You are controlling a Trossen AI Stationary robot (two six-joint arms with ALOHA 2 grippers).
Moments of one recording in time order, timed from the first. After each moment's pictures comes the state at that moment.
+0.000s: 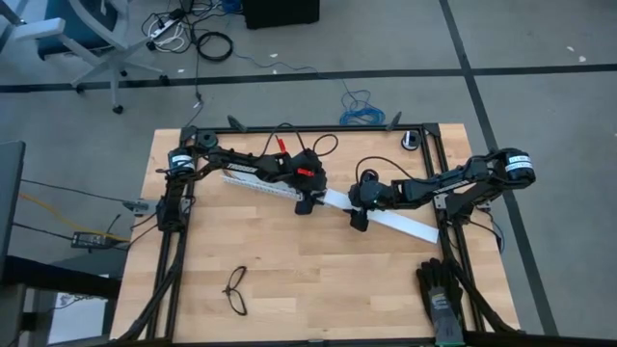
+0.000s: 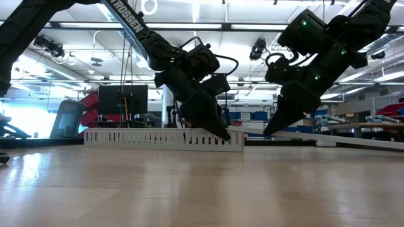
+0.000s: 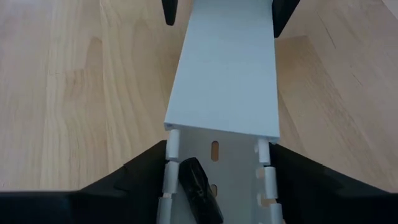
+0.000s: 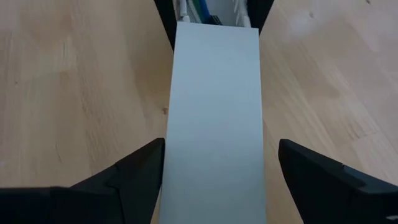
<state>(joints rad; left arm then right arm) 0.29 2.02 1.23 -0.05 0.33 0.39 -0.04 1.43 0.53 0.14 0.24 0.16</state>
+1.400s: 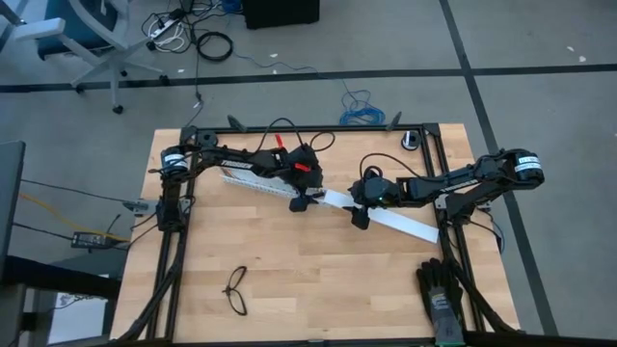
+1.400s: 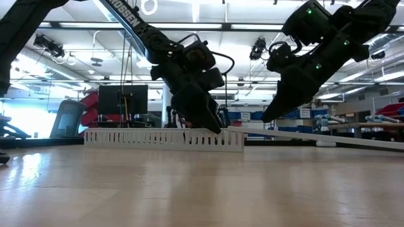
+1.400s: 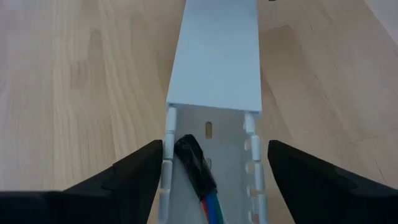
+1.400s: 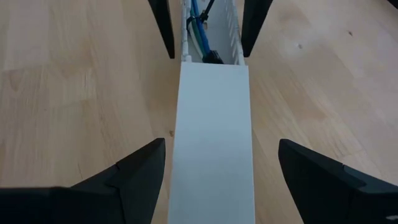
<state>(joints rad) 0.31 1.96 1.23 -0.16 0.36 0.44 -0.03 1.35 0.53 0.13 0.23 0.16</state>
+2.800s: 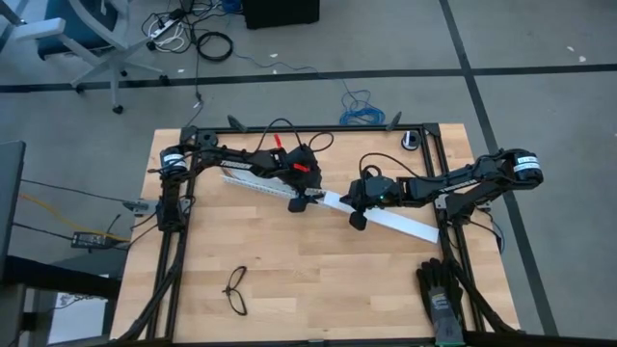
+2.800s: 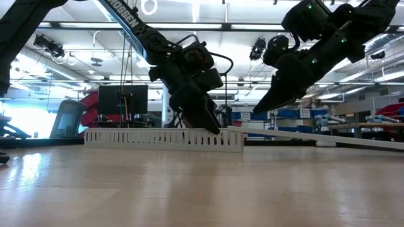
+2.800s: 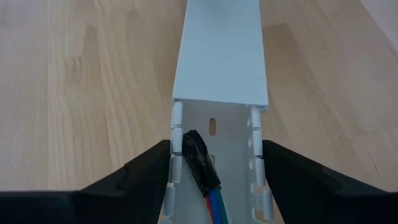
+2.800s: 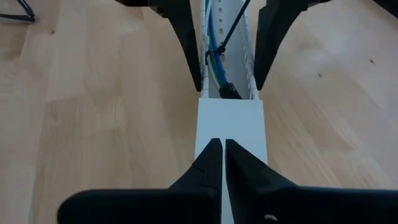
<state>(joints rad) 0.31 1.96 1.21 -0.14 0.37 0.44 -0.03 1.36 0.53 0.24 0.17 0.16</state>
